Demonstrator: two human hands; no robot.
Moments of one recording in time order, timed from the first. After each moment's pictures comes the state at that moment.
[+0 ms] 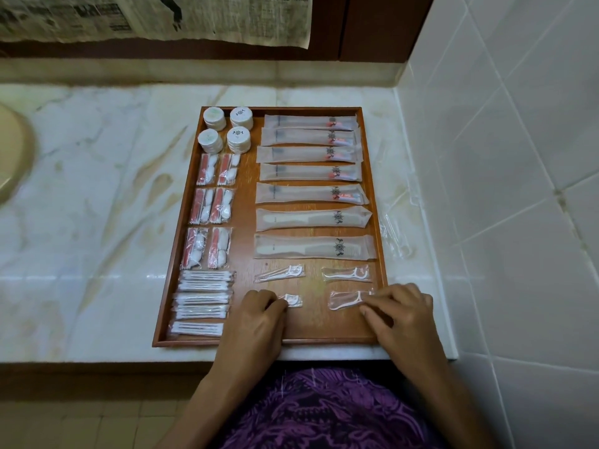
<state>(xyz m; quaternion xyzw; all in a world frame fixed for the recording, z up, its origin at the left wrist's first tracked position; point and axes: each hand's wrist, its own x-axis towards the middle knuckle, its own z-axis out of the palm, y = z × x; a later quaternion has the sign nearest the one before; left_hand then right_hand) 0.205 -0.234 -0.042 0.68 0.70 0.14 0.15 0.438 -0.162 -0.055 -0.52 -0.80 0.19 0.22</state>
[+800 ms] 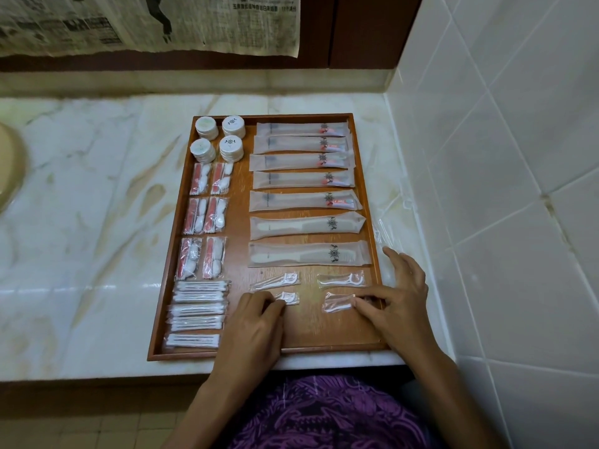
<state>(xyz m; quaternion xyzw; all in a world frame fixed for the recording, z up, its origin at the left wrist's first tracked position) 0.204 -0.227 -0.051 0.69 0.69 0.16 0.13 0.436 -0.131 -0.070 -0.57 -0.75 0.25 0.21</state>
